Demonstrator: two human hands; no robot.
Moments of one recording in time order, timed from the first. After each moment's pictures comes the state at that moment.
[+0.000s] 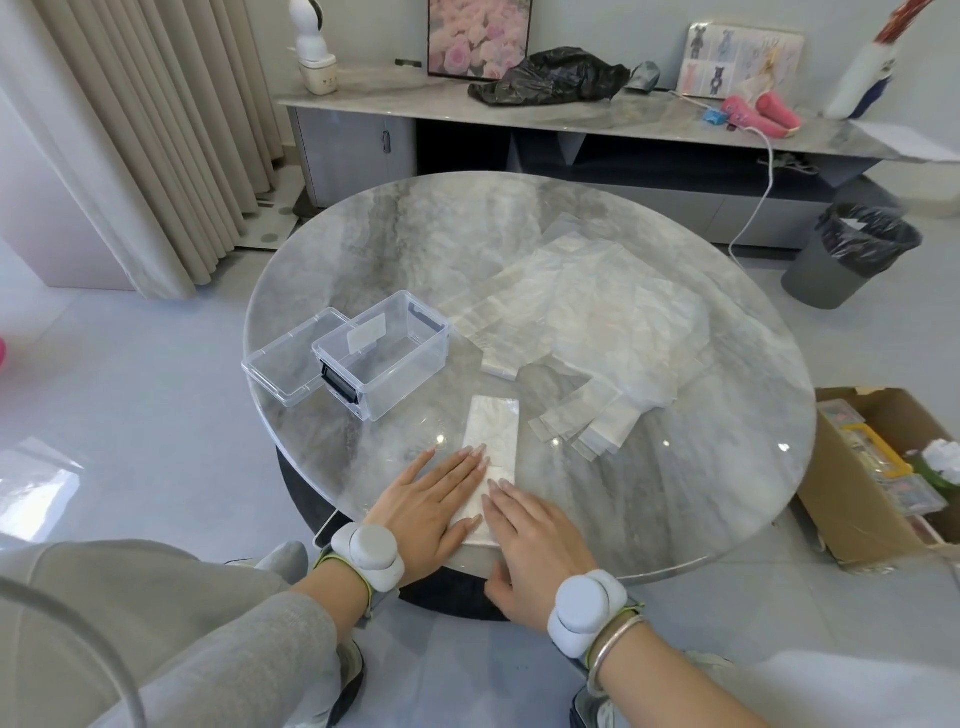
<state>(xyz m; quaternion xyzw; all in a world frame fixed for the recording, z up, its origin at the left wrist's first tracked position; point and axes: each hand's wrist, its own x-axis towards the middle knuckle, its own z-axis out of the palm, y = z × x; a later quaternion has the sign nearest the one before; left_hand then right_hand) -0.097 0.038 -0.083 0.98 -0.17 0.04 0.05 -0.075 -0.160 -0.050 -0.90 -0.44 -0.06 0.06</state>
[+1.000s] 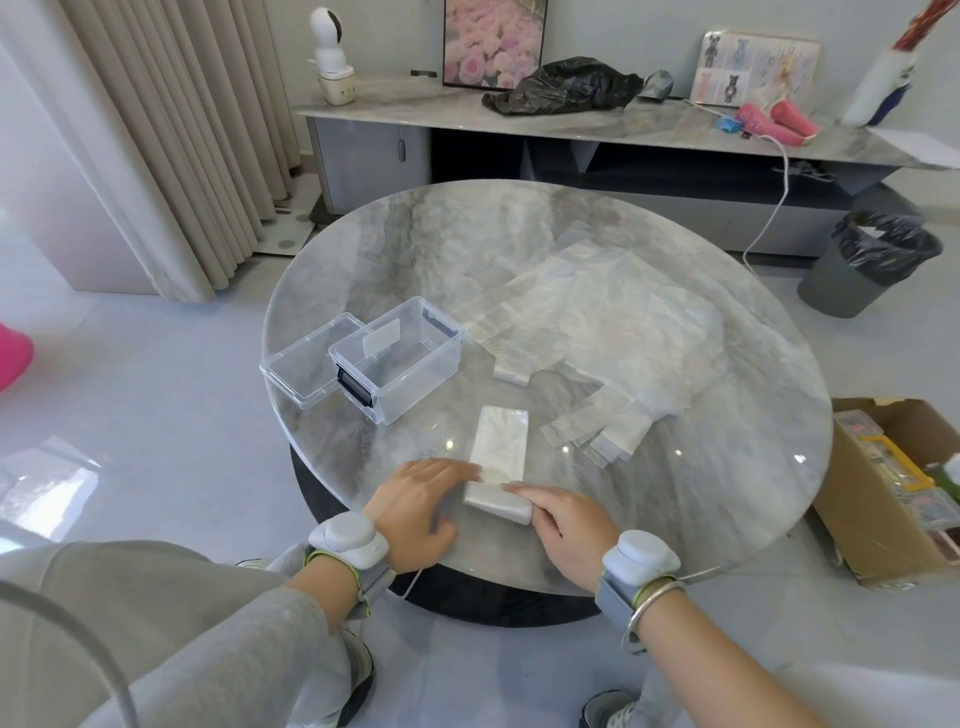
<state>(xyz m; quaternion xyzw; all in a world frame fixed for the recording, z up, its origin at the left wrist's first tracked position) -0.102 0.054 -0.059 0.96 -0.10 0.03 0.26 -0.038 -0.172 -0.033 -0.89 -0.34 0.11 0.29</state>
